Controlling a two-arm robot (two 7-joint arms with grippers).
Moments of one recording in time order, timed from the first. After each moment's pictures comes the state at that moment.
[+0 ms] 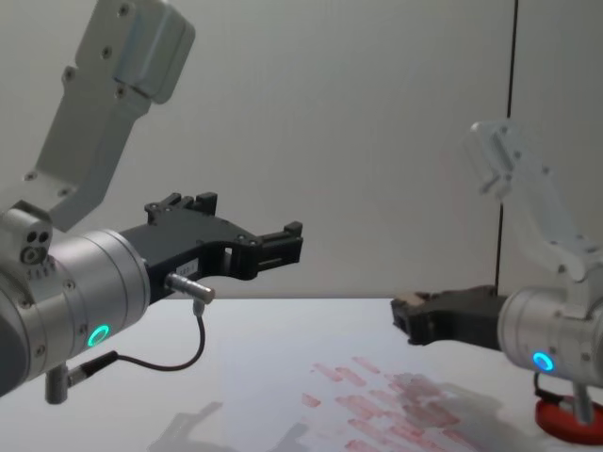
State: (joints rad) left arm -0.24 0.38 0.45 -1.63 -0.20 0.01 -0.01; right arm 0.38 0.05 -0.29 -1.25 -0.01 0.20 0.21
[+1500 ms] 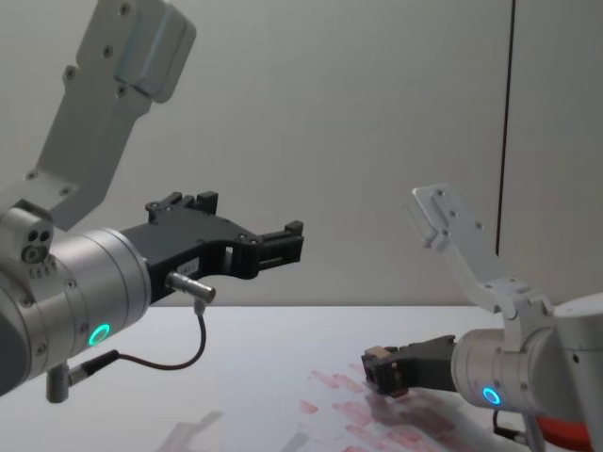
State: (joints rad) left arm -0.24 0.38 0.45 -1.63 -0.20 0.01 -0.01; right arm 0.52 -0.02 -0.32 -0.96 -0.04 0.23 0.23
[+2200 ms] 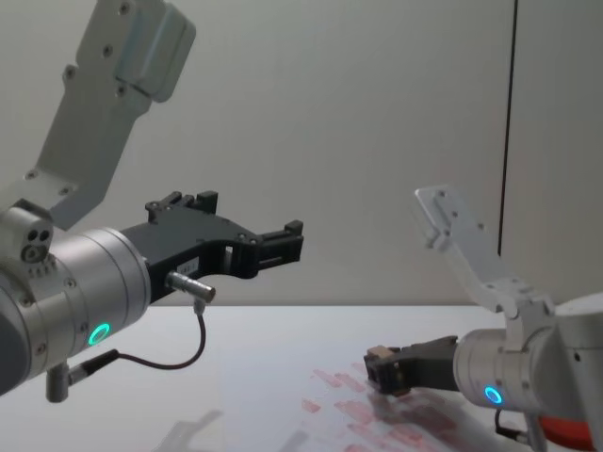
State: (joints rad) left arm -0.24 0.38 0.45 -1.63 -0.20 0.01 -0.01; right arm 0.52 -0.01 -0.31 -0.97 -0.04 0.24 0.23
